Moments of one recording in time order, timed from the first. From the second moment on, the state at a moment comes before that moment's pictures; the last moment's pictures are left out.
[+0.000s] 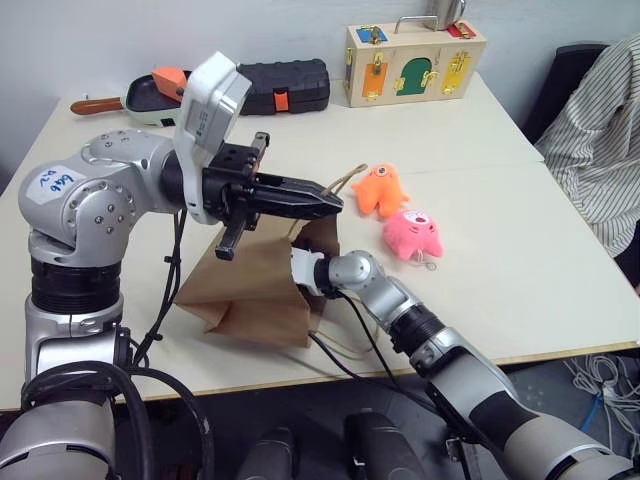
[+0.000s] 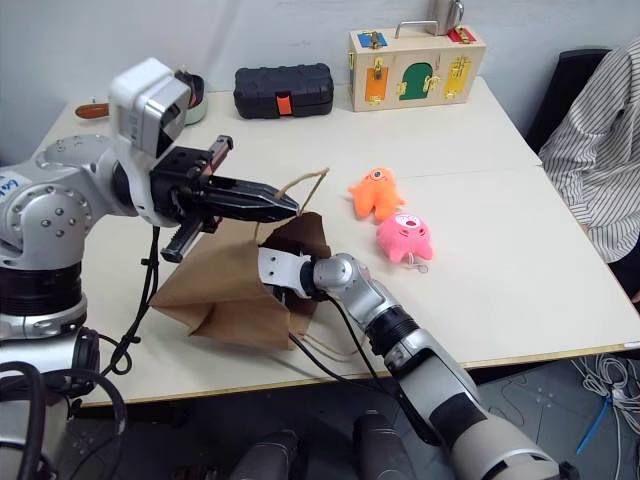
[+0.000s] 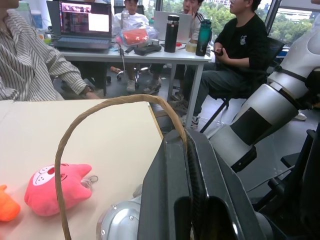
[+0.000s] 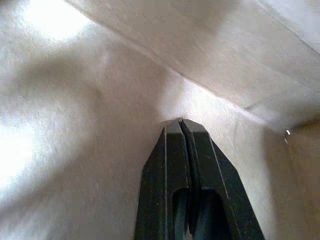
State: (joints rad) left arm -0.97 0.68 0.00 -0.14 -0.83 0.95 -1.20; right arm -0.85 -0.07 0.48 0.66 -0.18 -0.10 0.78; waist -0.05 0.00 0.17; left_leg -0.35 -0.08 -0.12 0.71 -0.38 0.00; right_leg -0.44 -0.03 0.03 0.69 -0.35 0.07
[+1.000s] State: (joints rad) left arm -0.88 0.71 -0.09 -0.14 -0.73 0.83 -1.28; right arm -0.45 -0.45 0.18 -0.27 0.15 0.43 0.92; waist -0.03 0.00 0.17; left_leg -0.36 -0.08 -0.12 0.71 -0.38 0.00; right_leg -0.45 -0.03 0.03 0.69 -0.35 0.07
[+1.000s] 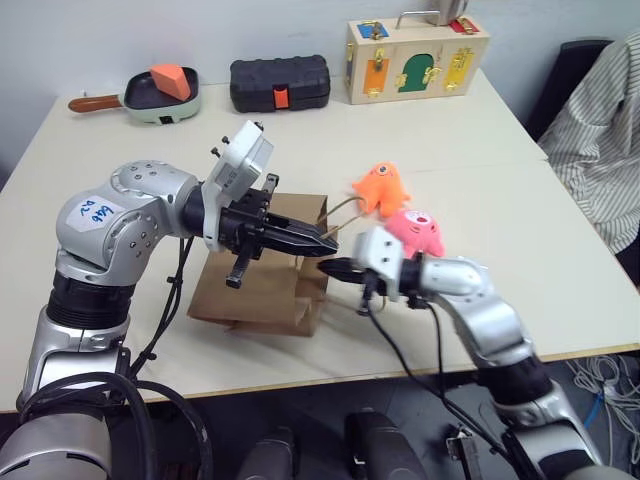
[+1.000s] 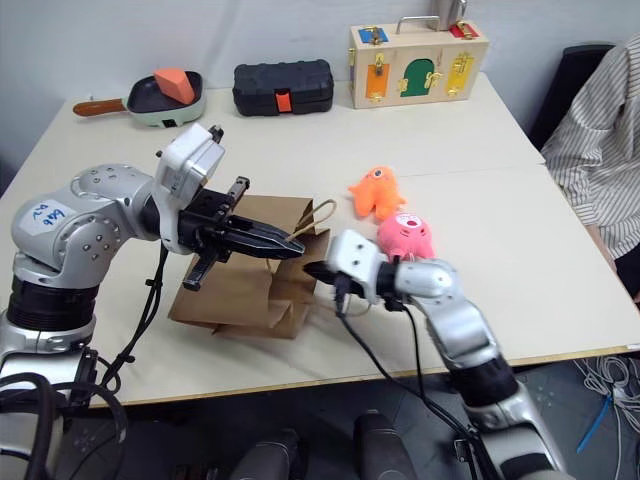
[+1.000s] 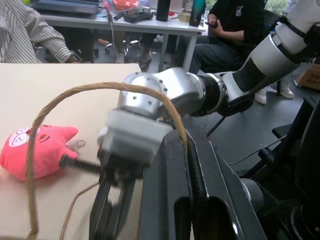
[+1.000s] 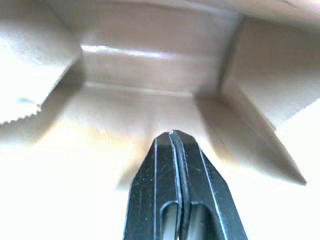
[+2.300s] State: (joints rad) left arm -0.88 0.71 -0.08 -0.15 -0.74 0.88 -1.25; right arm -0.46 -0.58 -0.01 -0.10 0.18 0.59 0.66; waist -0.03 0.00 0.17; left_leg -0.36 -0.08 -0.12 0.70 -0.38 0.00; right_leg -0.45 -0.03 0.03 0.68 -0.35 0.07
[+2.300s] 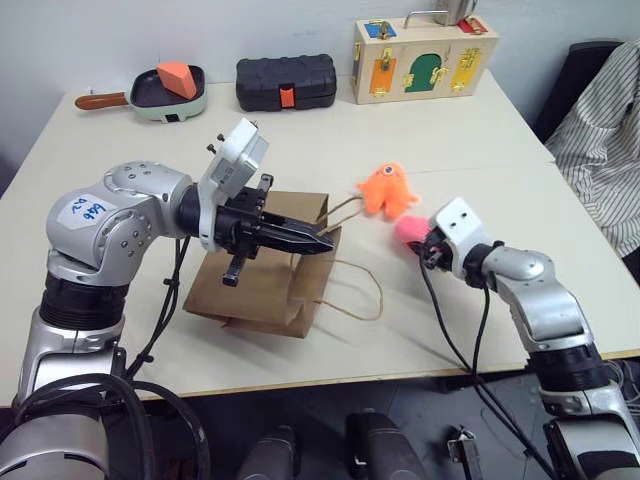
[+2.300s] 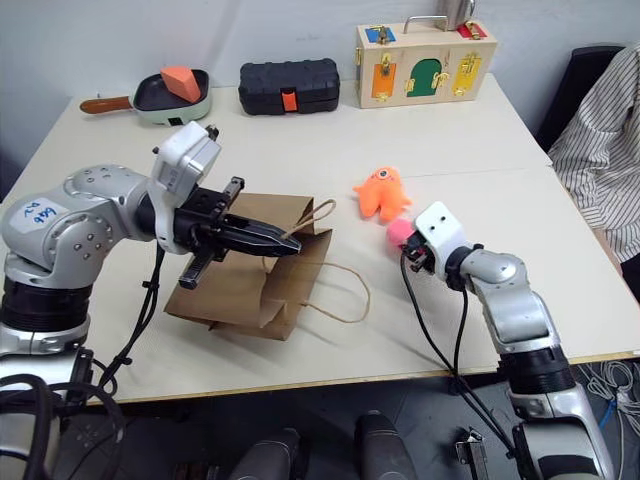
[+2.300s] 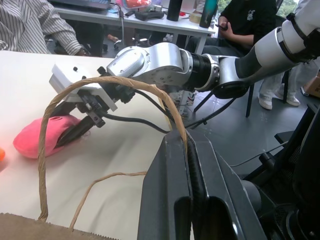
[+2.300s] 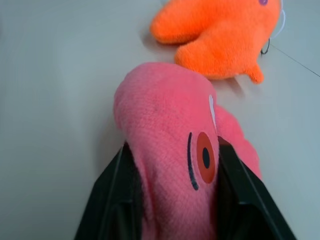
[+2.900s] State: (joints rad) left arm -0.91 0.68 -0.08 -0.10 -0.74 0.87 -1.26; right arm -0.68 -0.47 0.41 -0.23 0.17 0.47 0.84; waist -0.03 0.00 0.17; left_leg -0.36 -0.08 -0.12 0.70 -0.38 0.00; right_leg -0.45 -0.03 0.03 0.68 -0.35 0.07
